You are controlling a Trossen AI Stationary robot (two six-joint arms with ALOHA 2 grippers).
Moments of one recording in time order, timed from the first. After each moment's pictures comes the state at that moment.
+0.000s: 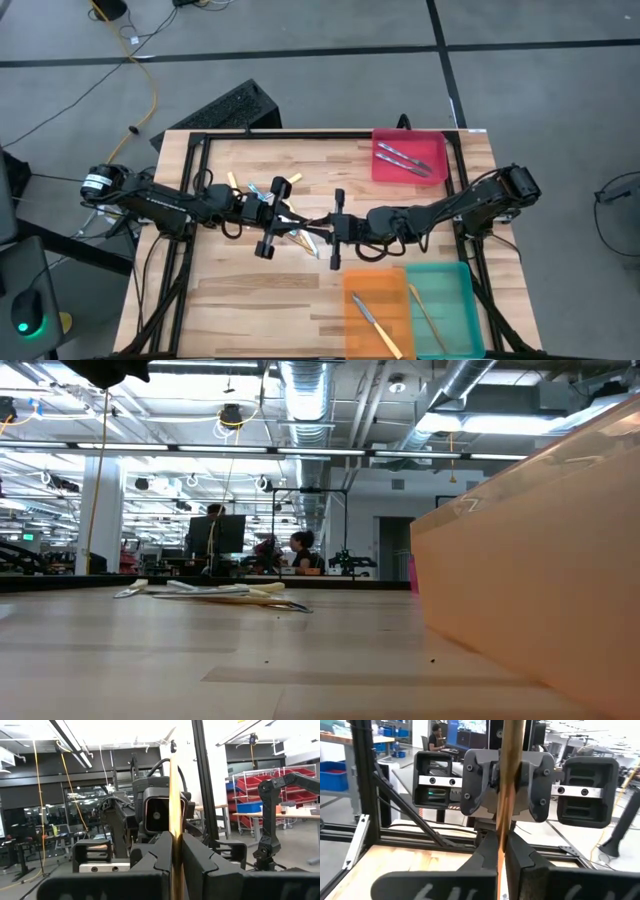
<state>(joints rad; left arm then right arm) -0.12 1.31 0.66 0.98 0.14 0.10 0.26 1.61 1.12 0.50 0.37 -0.14</state>
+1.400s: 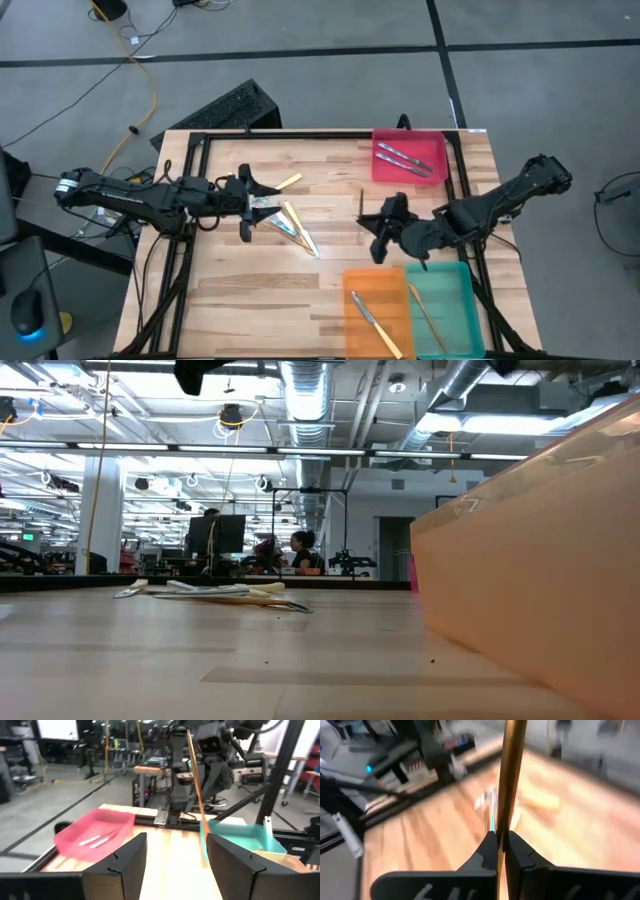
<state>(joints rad) -0.12 0.87 0.66 0.14 -0.24 -0.10 0.46 1.26 1.12 -0.47 0.70 0.78</state>
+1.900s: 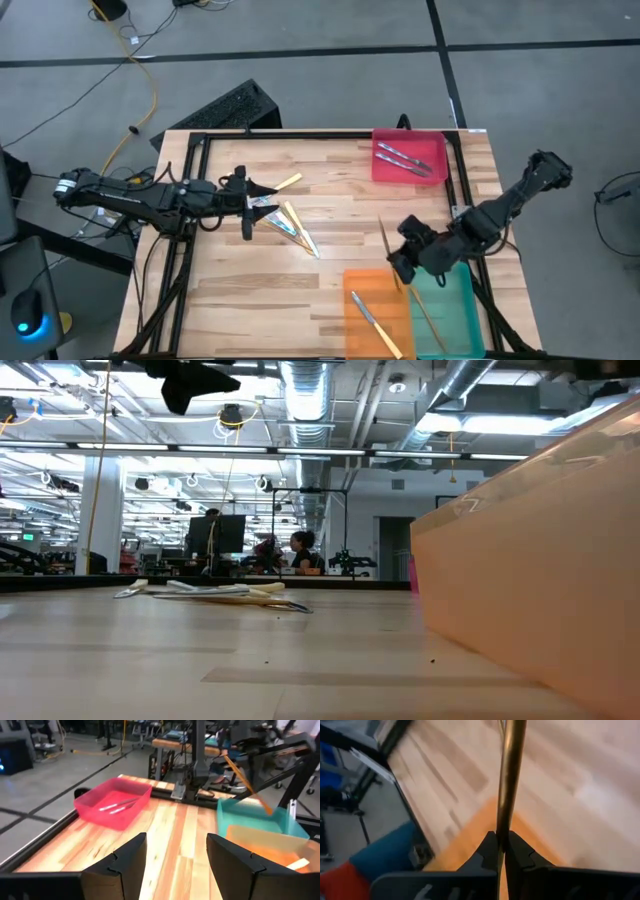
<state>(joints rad) -0.12 0.85 0.66 -0.03 -0.33 -0.19 0.62 1.21 1.12 -0.81 0.35 1.36</state>
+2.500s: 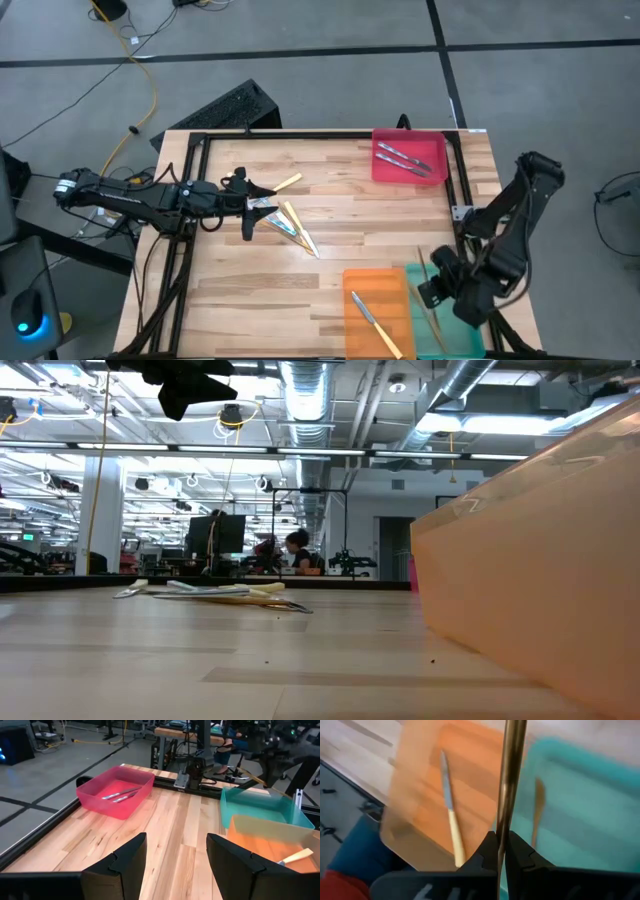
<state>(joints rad) -0.12 0.85 0.66 -0.08 -0.33 -0.21 0.99 1.31 1.12 -1.05 0.31 2.12</state>
